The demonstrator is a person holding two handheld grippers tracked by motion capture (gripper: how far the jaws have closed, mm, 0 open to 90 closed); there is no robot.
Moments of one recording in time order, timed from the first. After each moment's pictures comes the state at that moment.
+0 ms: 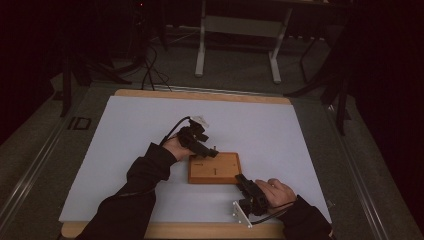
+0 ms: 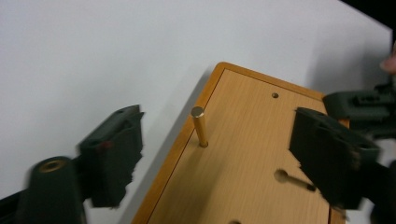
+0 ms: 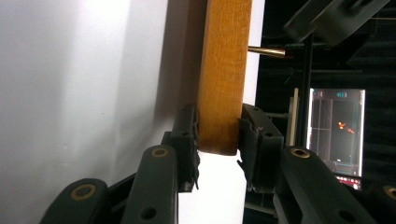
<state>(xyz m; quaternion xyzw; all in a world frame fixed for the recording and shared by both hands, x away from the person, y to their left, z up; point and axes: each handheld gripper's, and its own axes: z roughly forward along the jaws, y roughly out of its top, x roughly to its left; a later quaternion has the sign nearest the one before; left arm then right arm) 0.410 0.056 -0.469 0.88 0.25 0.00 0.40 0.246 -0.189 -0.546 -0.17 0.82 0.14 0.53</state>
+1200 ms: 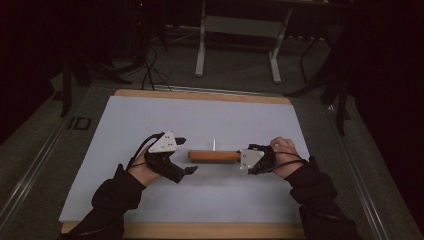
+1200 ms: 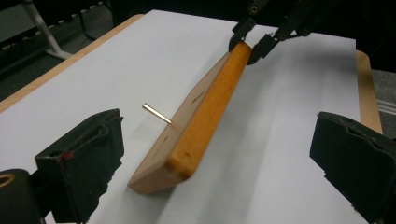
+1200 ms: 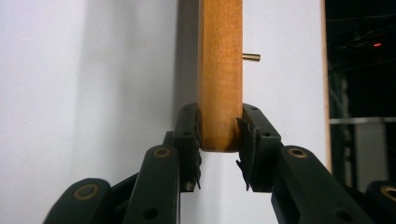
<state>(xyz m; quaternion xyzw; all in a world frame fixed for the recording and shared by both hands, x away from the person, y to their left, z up) 0.311 0.121 -0.438 0.84 0.19 0.14 0.49 0.343 -0.190 -0.440 -0.10 0.93 0.21 0.27</state>
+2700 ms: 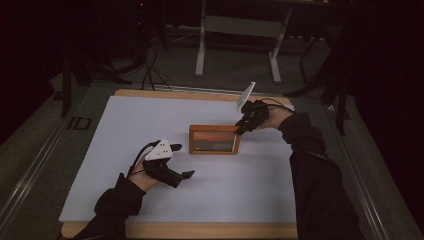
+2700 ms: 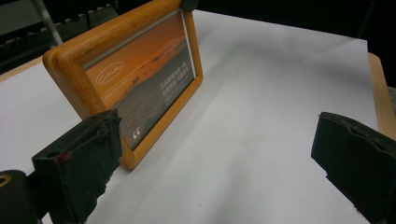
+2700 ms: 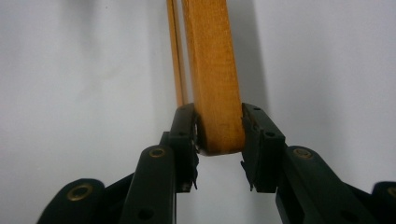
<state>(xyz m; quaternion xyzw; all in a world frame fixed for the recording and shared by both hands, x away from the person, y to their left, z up) 0.311 0.130 -0.478 0.82 0.22 0.14 0.51 0.496 -0.178 -0.409 0.03 0.98 0.21 -0.02</state>
